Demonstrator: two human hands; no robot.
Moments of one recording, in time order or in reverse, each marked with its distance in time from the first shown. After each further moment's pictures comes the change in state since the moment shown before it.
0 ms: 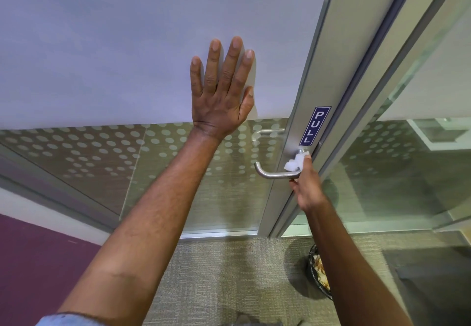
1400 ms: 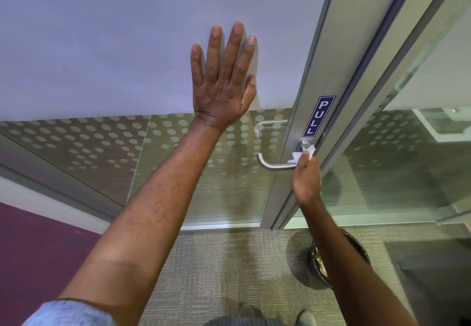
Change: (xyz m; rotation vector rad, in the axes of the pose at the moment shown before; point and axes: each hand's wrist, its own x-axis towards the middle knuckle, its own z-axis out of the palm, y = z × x) left_hand 0.000 0.002 -0.002 0.003 -0.029 -0.010; right_hand -0.007 0.025 0.003 -0.754 0.284 -0.351
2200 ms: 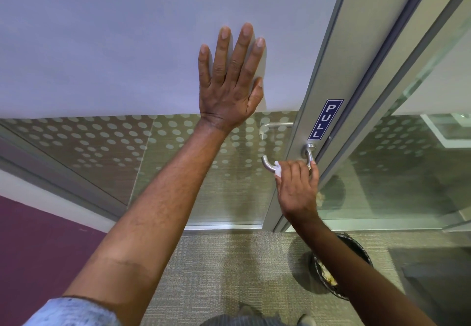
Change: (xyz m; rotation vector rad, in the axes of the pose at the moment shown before) left_hand 0.001 -0.001 -0.001 0.006 -0.004 0.002; right_hand -0.027 0.033 0.007 -0.747 0.160 -0.950
